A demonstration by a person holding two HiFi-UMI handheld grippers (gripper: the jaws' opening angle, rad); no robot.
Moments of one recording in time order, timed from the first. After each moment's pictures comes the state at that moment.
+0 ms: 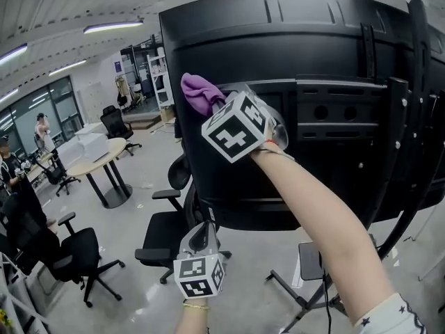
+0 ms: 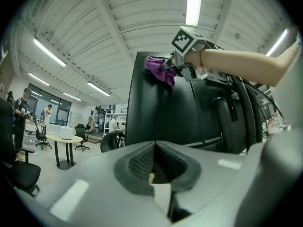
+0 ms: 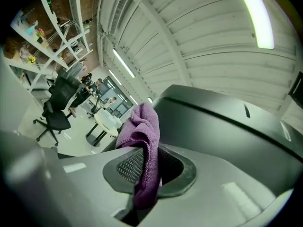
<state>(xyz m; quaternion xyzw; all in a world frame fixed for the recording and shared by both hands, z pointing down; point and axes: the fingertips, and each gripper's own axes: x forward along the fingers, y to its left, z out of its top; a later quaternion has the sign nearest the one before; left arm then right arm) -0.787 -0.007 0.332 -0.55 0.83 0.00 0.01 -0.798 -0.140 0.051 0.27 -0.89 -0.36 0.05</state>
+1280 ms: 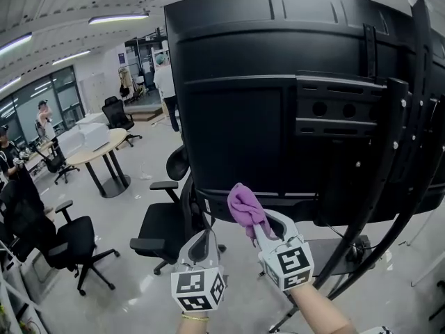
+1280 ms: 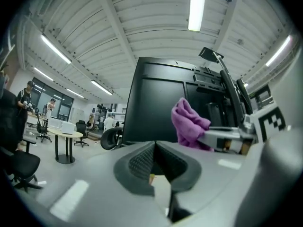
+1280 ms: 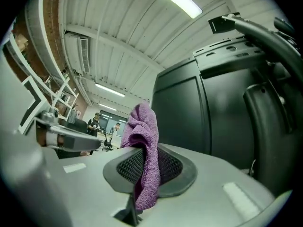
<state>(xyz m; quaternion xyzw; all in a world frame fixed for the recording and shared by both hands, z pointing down) -0.745 0.028 0.339 -0.55 0.83 0.02 0.01 -0.666 -0.067 0.321 0.20 -0.97 -0.09 -0.06</state>
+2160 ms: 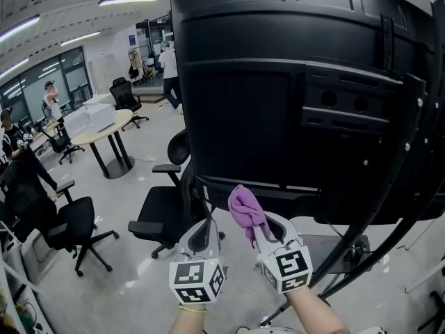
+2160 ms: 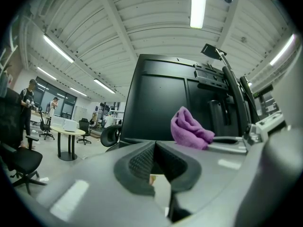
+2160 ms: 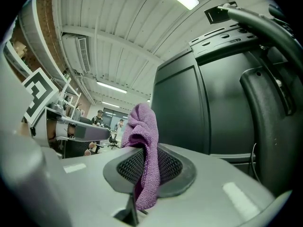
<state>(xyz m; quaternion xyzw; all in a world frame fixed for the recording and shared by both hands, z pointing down) -0.737 0.011 0.346 -0.54 0.84 0.03 0.00 -0.660 -0.072 0.355 0.17 -0.98 -0.08 -0.03</state>
